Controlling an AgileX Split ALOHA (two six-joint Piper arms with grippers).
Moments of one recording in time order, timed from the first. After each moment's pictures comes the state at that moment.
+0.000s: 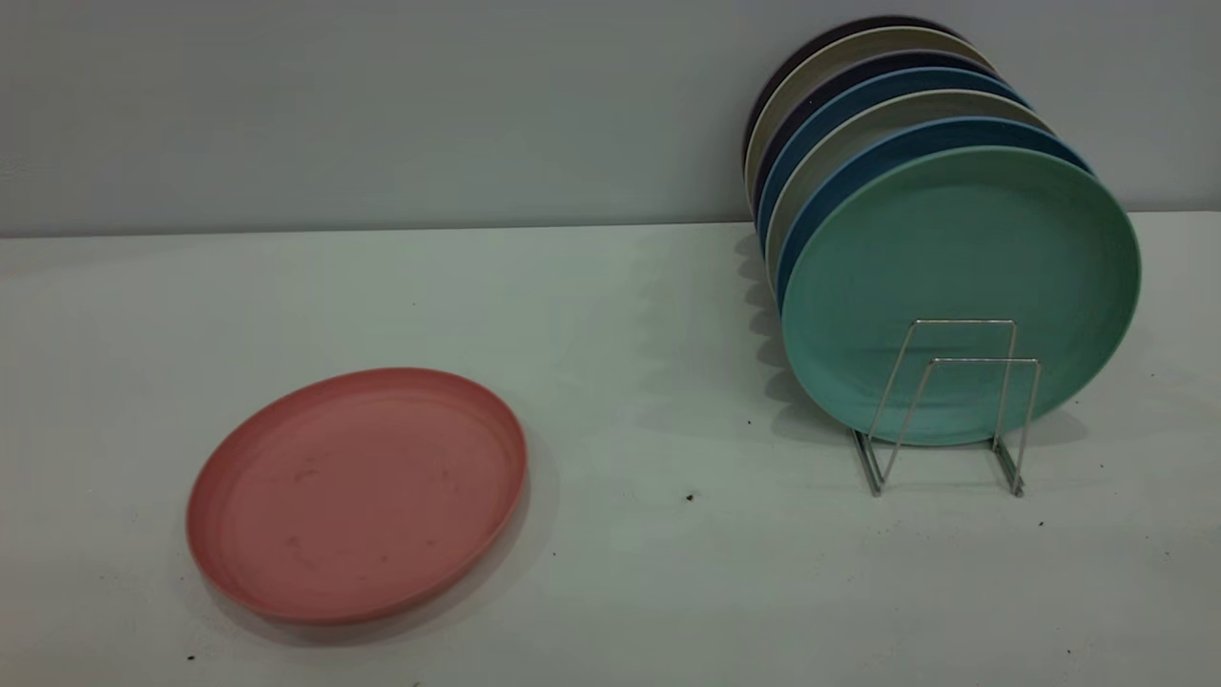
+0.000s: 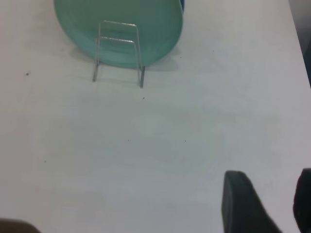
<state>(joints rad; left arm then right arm) 0.02 -0.02 -0.49 0.02 1.13 0.03 -0.03 -0.02 -0.48 0.07 1.14 -0.16</state>
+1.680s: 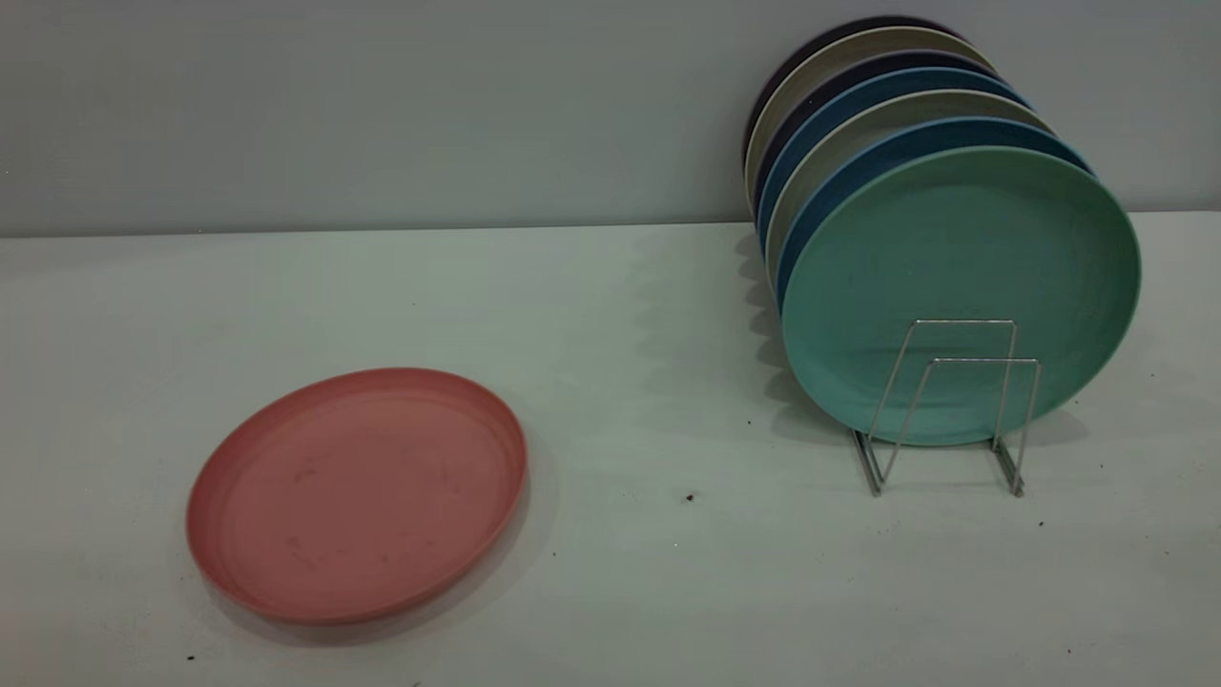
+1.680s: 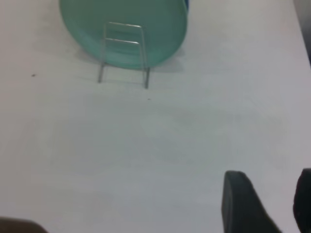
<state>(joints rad) -0.05 -0.02 -0.51 0.03 1.10 0.01 -0.03 -0.02 -0.48 0.09 1.14 -0.16</state>
